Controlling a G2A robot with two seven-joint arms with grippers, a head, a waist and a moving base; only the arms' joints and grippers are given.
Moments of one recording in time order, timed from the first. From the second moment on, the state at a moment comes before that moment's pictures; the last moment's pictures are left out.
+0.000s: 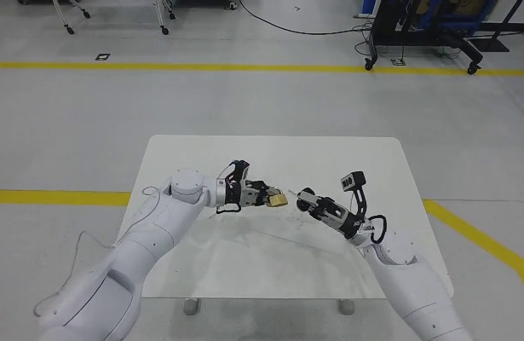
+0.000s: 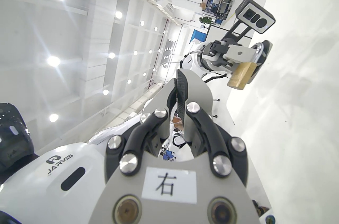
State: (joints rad) left arm 0.65 -1.34 -0.65 -0.72 -0.66 0.00 -1.10; right arm -1.39 -1.18 1.26 -1.40 0.52 -0.48 0.83
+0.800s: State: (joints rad) left arm 0.66 -1.42 -0.66 -0.67 -0.75 -0.16 -1.00; right arm -1.53 -1.17 1.31 -1.56 0.33 -0.32 0.50
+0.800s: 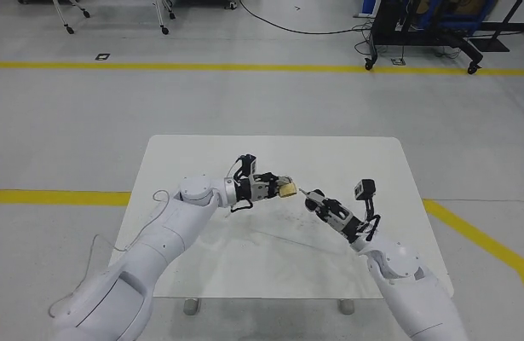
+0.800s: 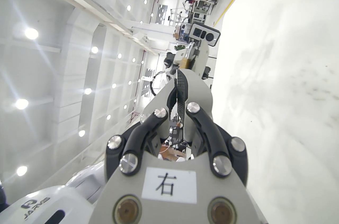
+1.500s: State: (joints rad) left arm 0.65 -1.48 -0.69 -0.53 -0.72 -0.31 -0.92; right arm -1.57 -1.21 1.16 -1.64 0.05 -0.27 0.12
